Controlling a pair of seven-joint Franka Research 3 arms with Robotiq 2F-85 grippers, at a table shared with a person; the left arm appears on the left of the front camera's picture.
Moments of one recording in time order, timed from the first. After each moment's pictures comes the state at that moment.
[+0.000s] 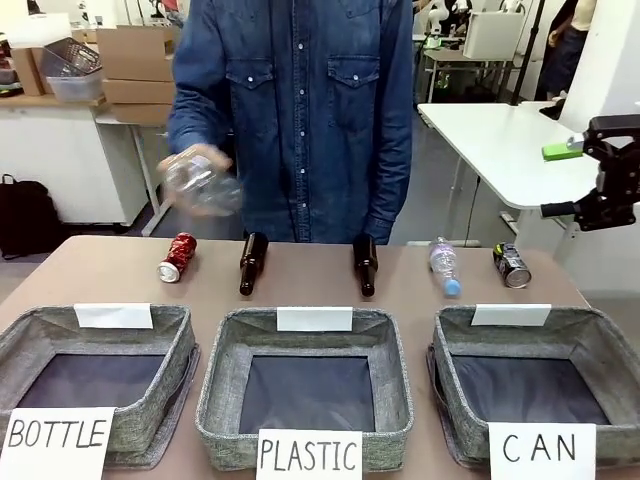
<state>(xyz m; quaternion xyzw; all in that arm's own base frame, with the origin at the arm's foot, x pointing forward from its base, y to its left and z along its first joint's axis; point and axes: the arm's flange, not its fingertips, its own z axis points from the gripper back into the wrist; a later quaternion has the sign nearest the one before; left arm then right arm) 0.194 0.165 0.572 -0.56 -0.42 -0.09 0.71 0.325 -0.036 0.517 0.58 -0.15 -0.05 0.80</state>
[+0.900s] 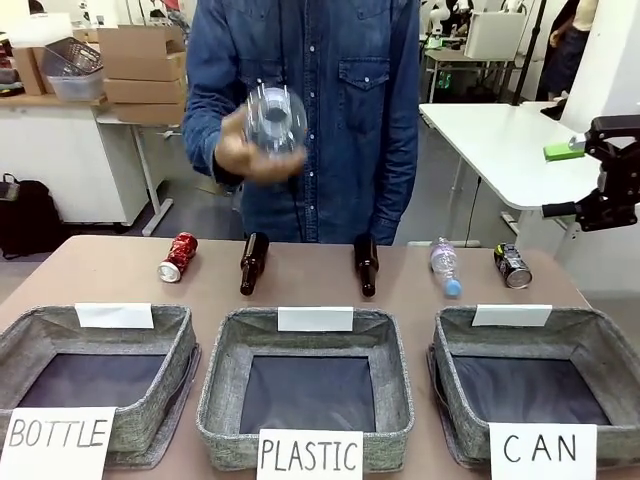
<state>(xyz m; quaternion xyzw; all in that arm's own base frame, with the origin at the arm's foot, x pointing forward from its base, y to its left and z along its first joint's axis) 0.322 0.095 0.530 -0.56 -0.25 -0.12 0.78 0.325 -0.036 0.517 0.58 -0.15 -0.05 0.80</state>
